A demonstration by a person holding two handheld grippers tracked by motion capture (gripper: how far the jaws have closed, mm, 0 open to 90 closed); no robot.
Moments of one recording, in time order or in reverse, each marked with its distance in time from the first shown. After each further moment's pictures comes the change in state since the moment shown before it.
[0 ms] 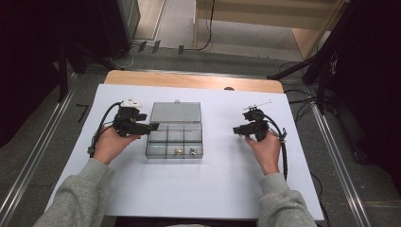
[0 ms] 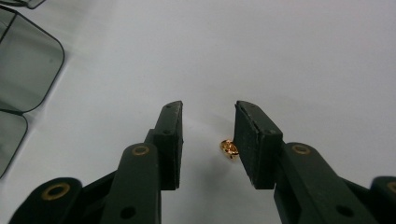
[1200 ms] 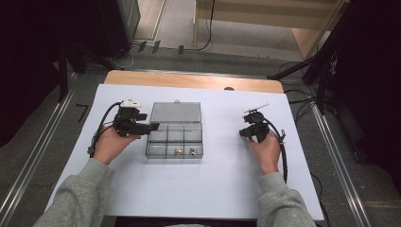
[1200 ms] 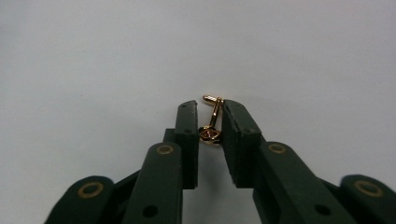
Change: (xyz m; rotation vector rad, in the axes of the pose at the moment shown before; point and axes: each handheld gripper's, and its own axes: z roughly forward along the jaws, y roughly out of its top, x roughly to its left) left arm -0.001 0.000 -0.001 -0.015 -0.006 0.000; right arm -0.006 -0.006 0.013 0.067 -0.132 0.003
